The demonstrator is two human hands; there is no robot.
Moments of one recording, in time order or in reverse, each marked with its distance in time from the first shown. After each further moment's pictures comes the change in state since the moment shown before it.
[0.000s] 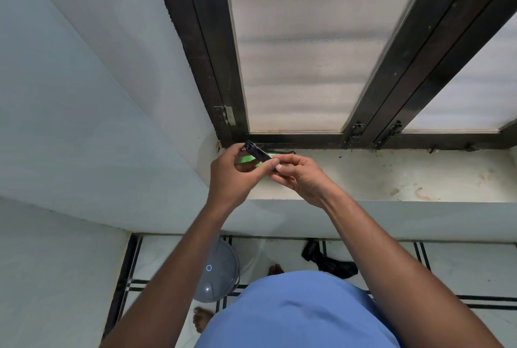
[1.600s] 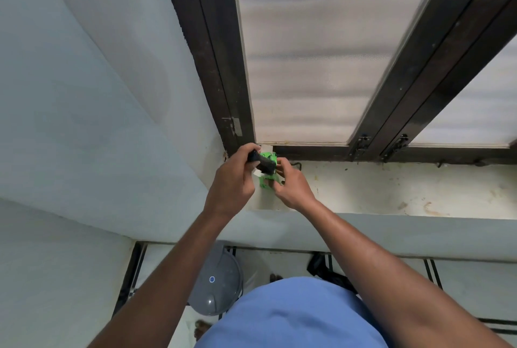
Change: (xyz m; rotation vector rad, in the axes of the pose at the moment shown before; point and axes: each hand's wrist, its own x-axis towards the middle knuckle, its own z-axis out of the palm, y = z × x) left_hand 0.014 -0.010 -0.013 0.268 -0.004 0.428; right_hand 0.053 0.034 0.012 -1.117 0.165 -0.413
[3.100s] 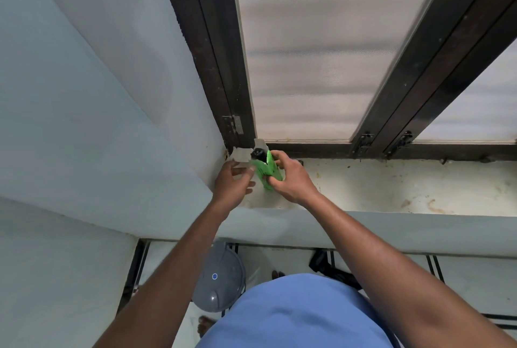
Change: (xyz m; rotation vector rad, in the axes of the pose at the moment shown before) left_hand 0.006 -0.050 0.036 -0.484 -0.085 -0.875; right_hand 0.008 -0.006 -0.009 -0.070 -0.026 -0.091
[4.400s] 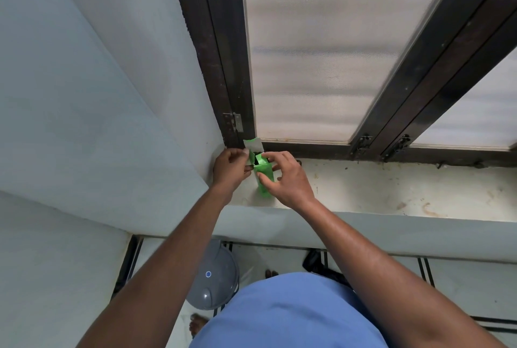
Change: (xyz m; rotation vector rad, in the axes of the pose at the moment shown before) left_hand 0.036 0.005 0.009 -0.255 0.054 -0.006; right_hand -0.014 -0.009 0.007 -0.023 0.181 -0.163
